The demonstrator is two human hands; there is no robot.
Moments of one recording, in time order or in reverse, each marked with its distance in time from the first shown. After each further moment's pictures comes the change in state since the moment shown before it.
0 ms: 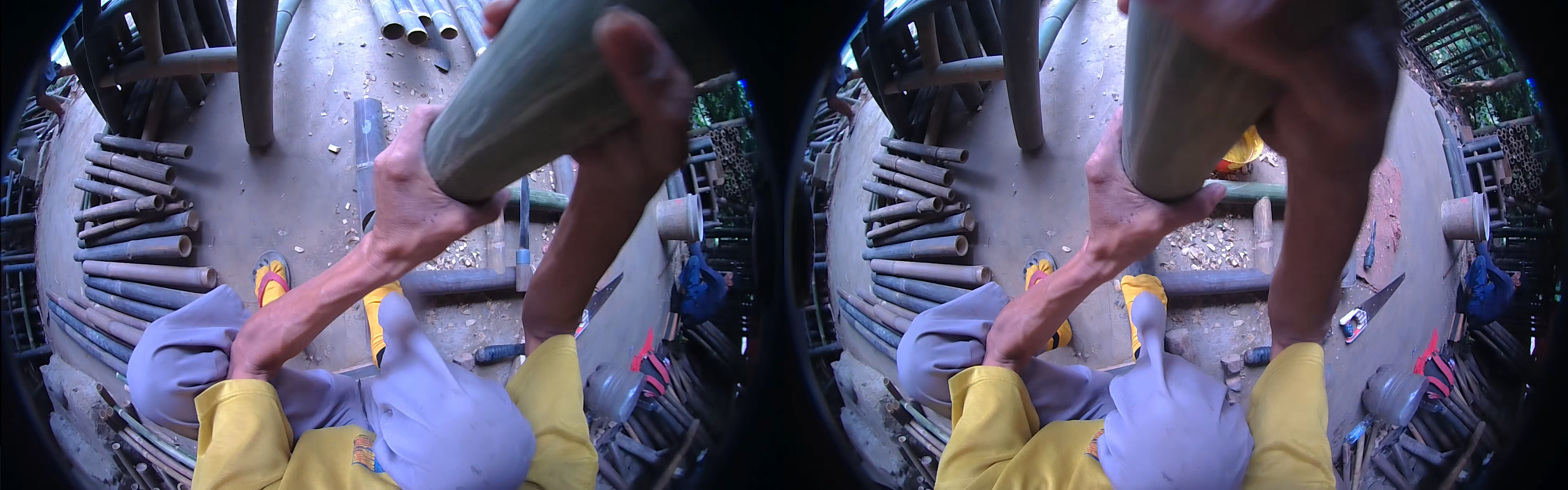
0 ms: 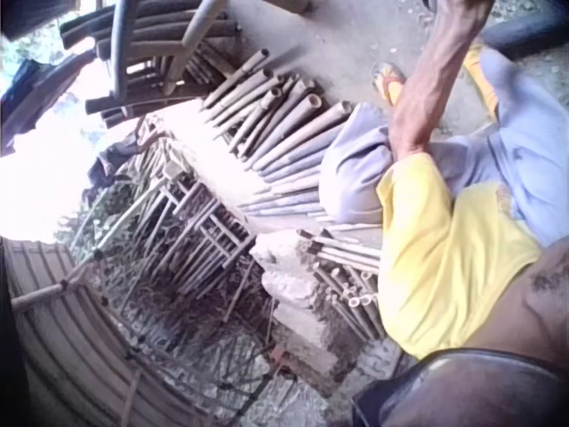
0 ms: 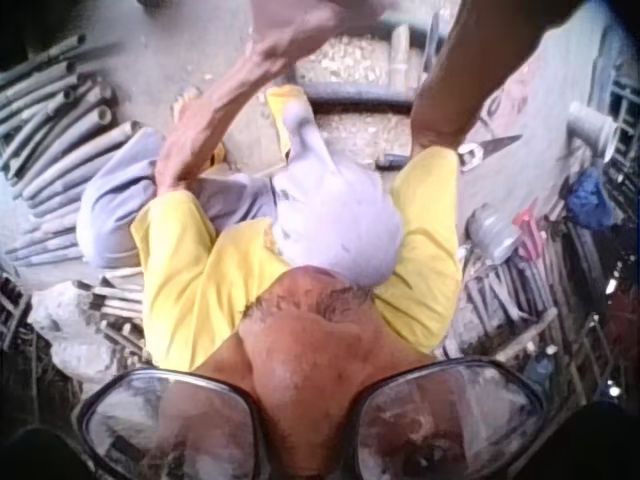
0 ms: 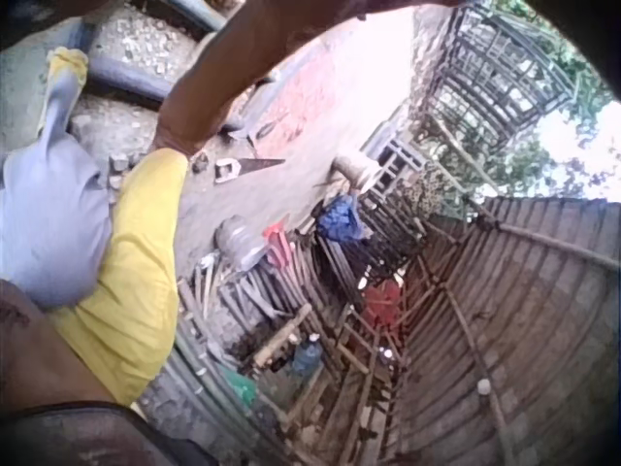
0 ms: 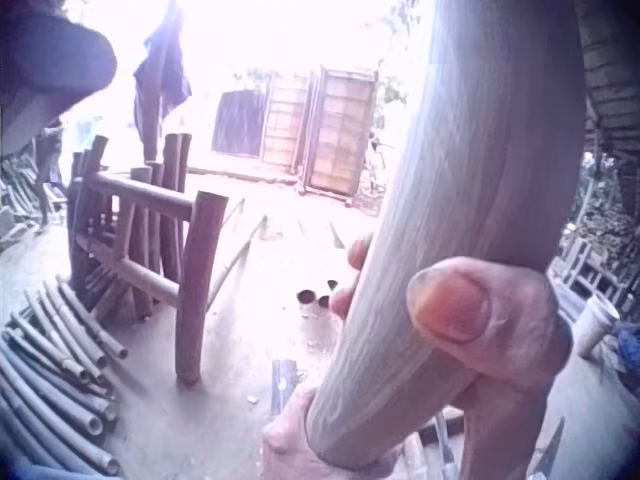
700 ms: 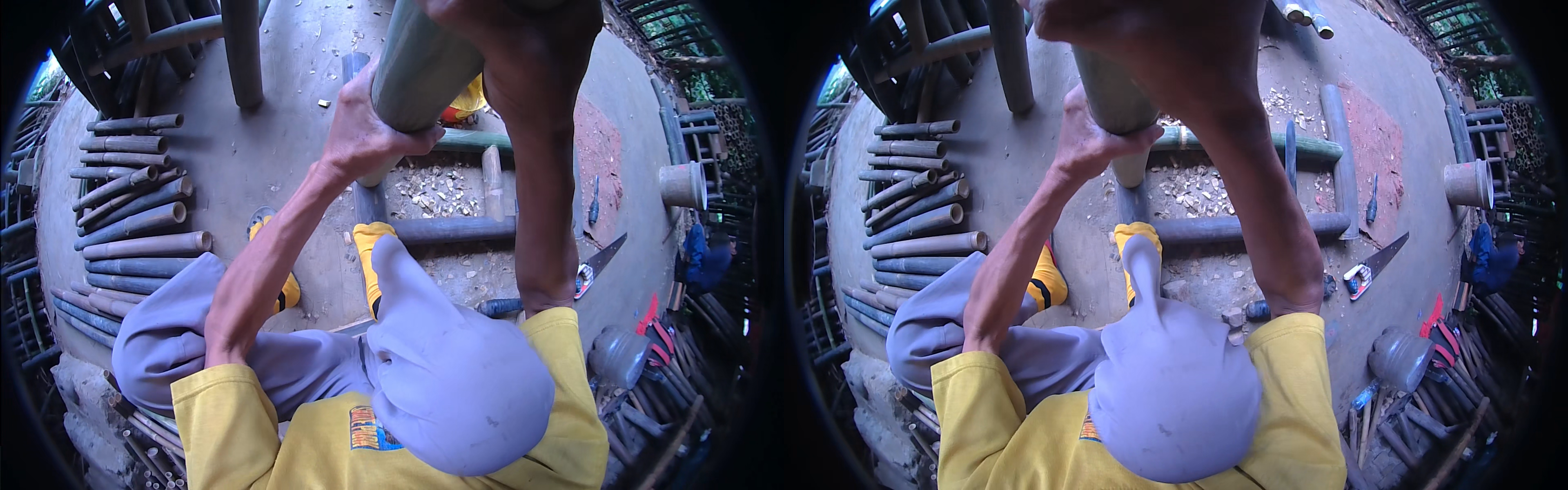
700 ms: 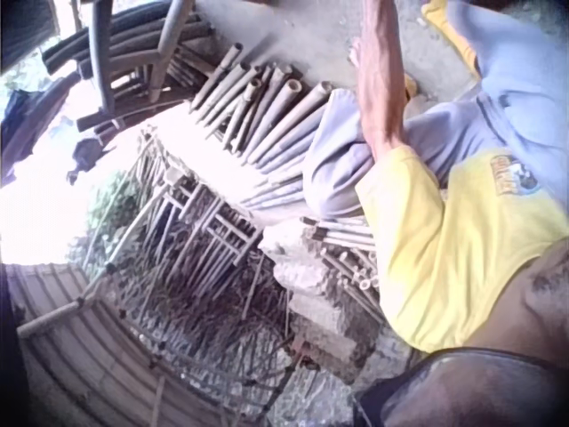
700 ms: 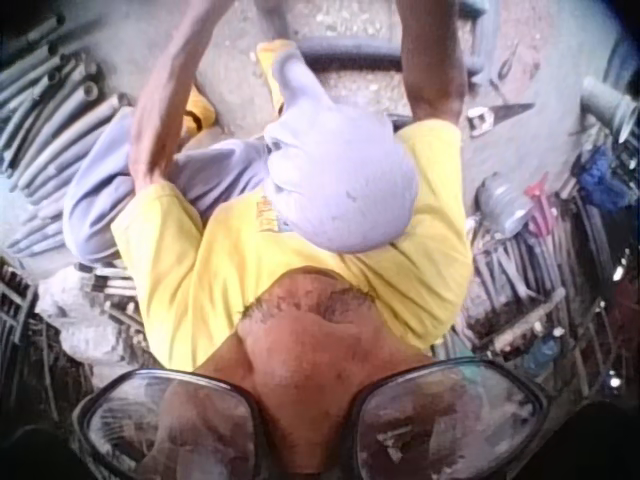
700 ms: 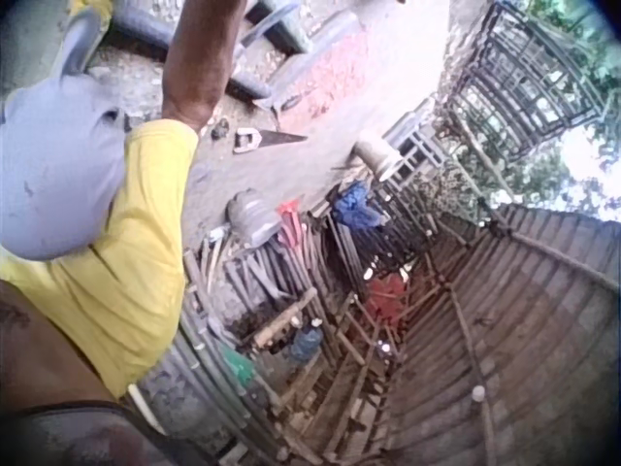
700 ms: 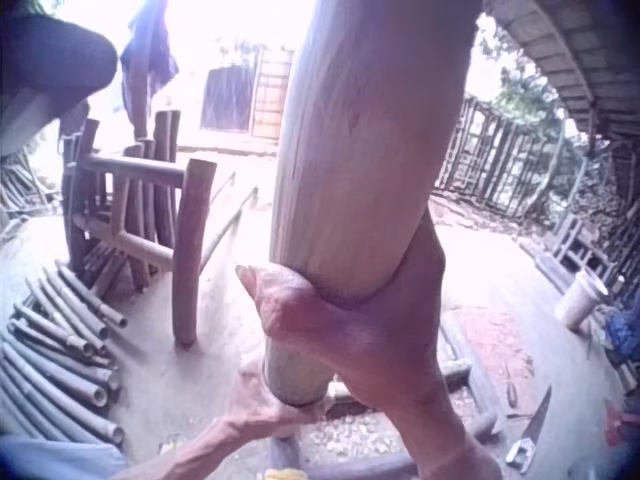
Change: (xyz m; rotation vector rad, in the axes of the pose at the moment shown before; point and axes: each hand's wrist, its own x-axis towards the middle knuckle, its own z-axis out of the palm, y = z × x) left_hand -0.009 -0.037 -0.027 0.094 -0.345 -0.087; right_hand -0.029 -0.042 0.040 0.366 -0.015 -0.058
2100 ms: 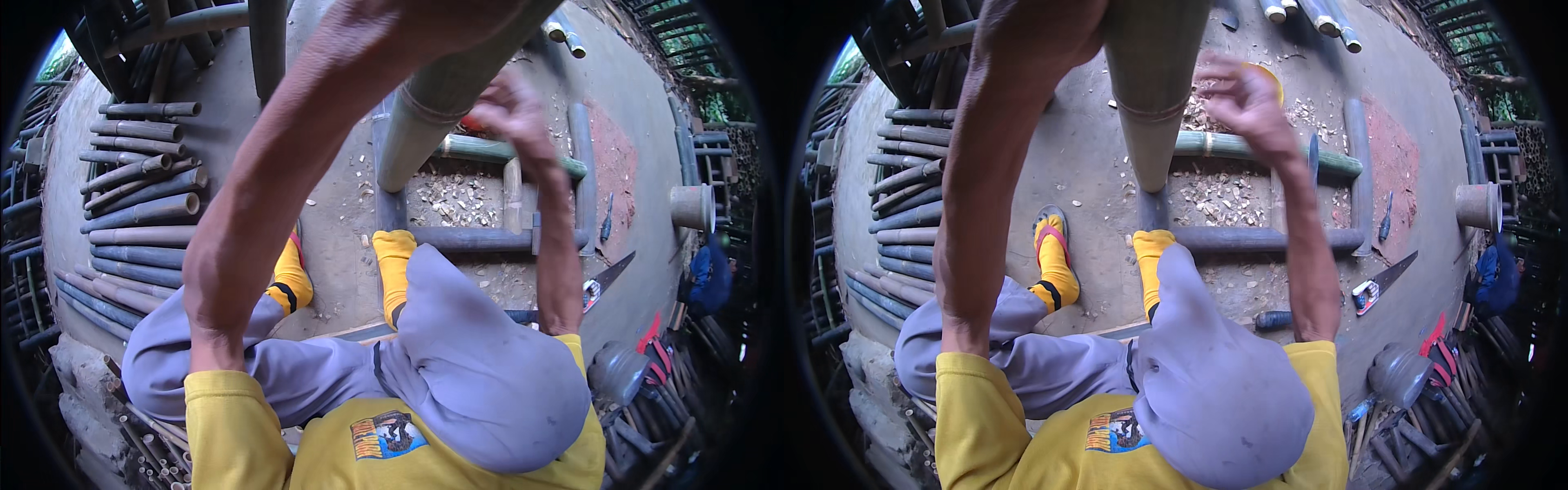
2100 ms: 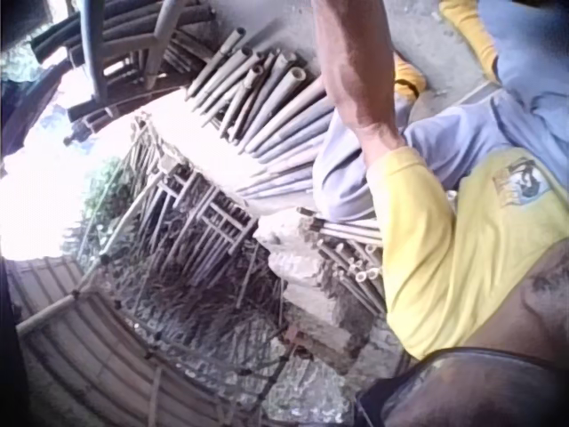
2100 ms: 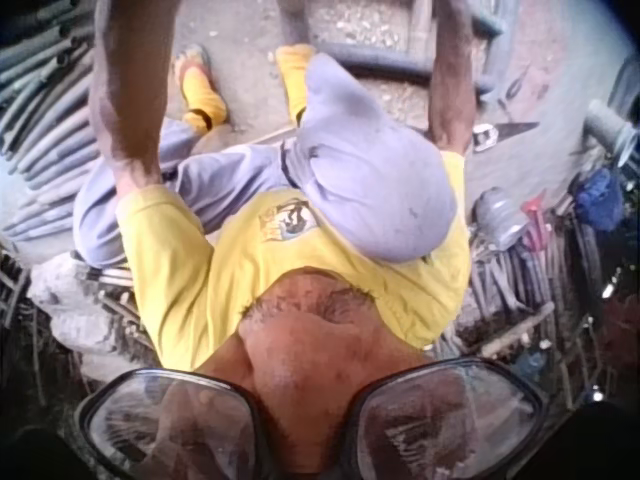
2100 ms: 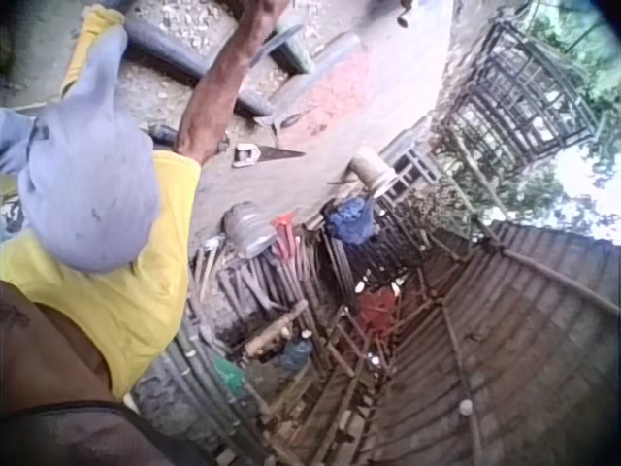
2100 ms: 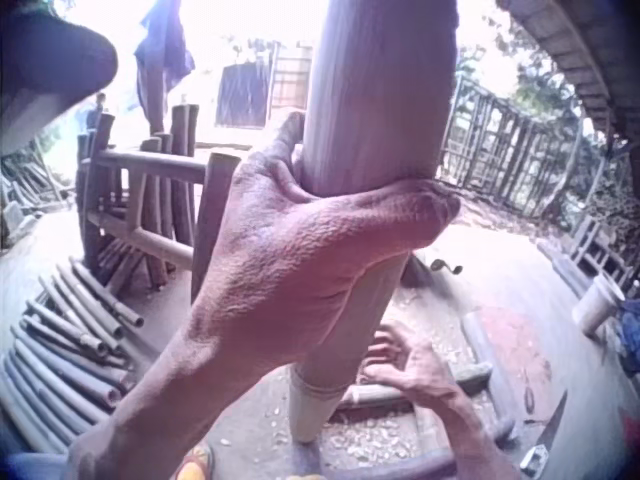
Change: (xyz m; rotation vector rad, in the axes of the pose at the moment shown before) left_hand 0.069 0.130 -0.049 -0.517 -0.097 0.339; right_hand -0.103 0.145 -0.079 0.120 -0.244 0.697
